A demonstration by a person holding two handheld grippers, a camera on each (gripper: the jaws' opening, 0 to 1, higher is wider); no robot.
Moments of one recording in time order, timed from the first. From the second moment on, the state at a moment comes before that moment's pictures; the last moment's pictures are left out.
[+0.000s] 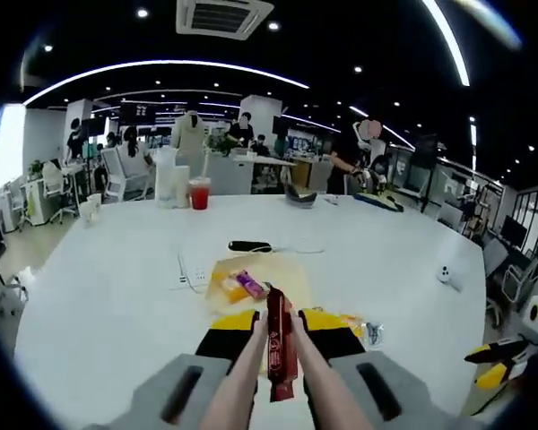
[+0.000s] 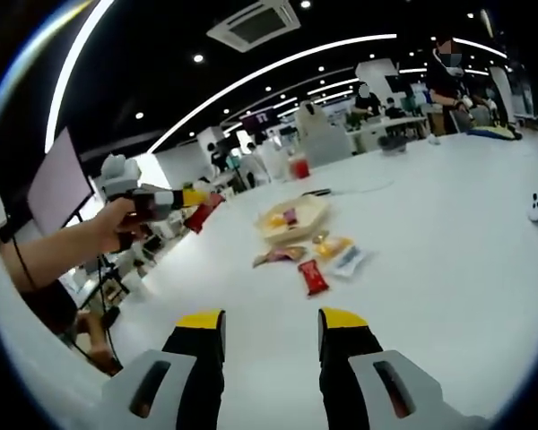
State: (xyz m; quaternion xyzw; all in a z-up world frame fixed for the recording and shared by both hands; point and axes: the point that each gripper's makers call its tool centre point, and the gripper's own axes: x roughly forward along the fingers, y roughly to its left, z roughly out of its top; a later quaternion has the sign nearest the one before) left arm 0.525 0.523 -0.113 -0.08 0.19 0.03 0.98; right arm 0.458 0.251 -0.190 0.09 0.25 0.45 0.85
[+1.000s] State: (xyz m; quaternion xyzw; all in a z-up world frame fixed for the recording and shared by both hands) left arm 0.630 0.531 -0.048 -0.02 0.17 -0.01 0.99; right arm 0.475 0.246 -0.161 0.09 0.19 0.44 0.87
